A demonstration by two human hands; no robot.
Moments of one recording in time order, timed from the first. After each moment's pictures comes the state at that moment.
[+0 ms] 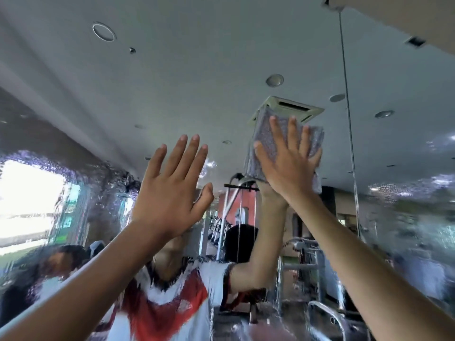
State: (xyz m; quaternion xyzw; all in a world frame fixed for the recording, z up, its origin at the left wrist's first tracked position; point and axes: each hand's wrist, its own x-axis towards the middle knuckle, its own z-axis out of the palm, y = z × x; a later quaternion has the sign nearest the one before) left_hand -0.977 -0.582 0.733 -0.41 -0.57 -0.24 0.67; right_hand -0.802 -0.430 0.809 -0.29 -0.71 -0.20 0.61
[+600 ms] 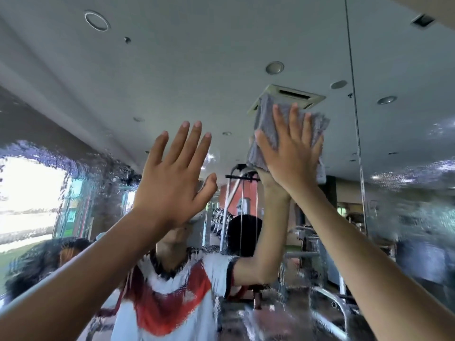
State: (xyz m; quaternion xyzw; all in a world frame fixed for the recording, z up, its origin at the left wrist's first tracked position) left_hand -0.978 -0.585 0.733 -0.42 -0.56 -0.22 0.67; right_hand -0.809 -0.428 0.797 -0.28 -0.69 -0.23 0.63
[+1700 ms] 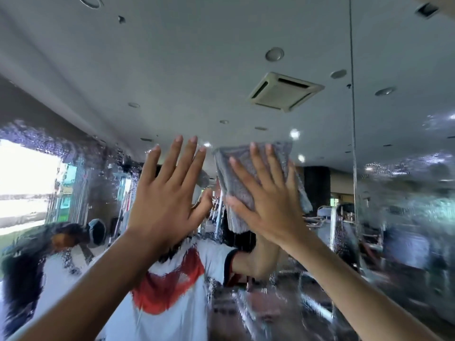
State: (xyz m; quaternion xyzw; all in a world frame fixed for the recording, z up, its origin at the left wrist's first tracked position) left_hand -0.976 -0.588 0.682 -0.43 -0.57 -0.22 0.67; right_hand -0.812 -0.437 0.696 -0.14 -0.73 -0.37 0.55
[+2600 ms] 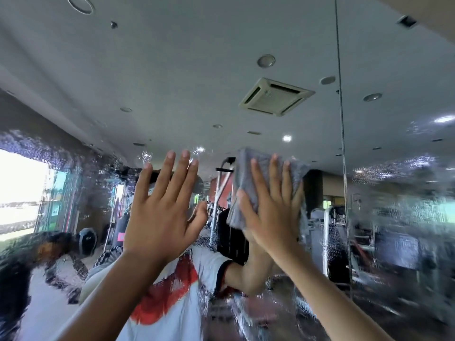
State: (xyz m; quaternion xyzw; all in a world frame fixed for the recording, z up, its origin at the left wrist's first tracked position) left_hand -0.975 -0.587 0.665 -0.41 -0.58 -0.24 0.66; right_hand -0.816 -0.438 0.677 -0.25 -0.70 -0.26 0.61
